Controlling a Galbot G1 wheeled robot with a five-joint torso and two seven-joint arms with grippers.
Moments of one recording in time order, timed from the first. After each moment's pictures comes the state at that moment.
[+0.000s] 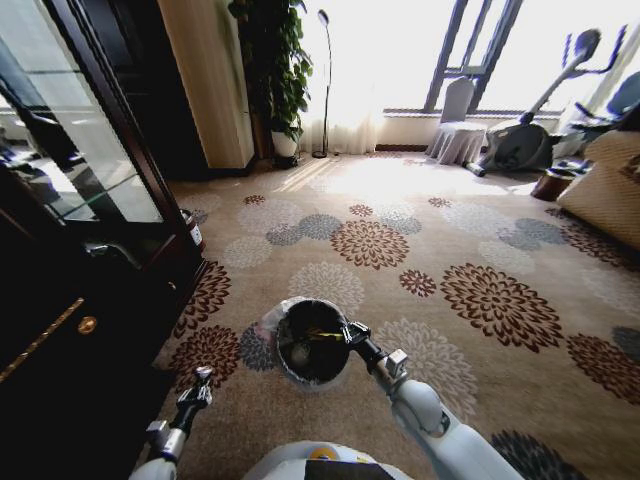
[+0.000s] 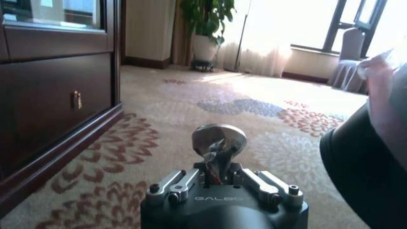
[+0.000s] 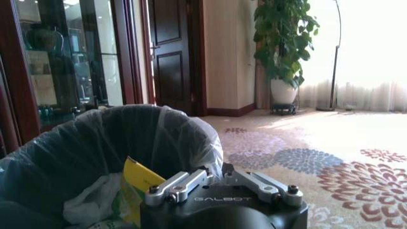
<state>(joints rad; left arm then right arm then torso) 1.67 -1.35 -0.85 -1.61 -0.45 -0.23 0.38 -1.28 1.03 0.04 1.93 0.39 0.03 0.01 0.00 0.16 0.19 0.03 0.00</state>
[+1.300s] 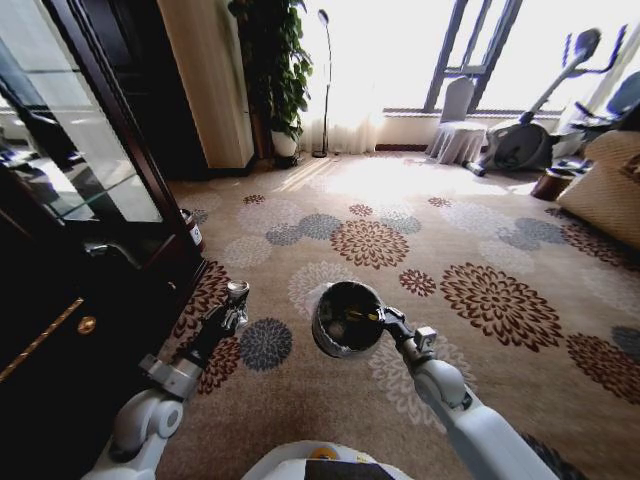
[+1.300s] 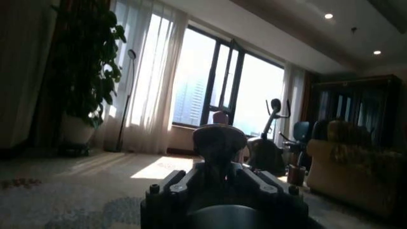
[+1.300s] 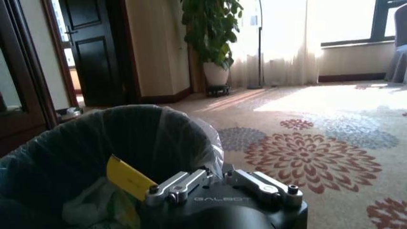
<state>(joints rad) 1.61 -1.13 -0.74 -2.14 -0.68 -0.03 0.42 -1.21 1.05 0.20 1.86 0.54 -0.11 0.11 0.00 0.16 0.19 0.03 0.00</state>
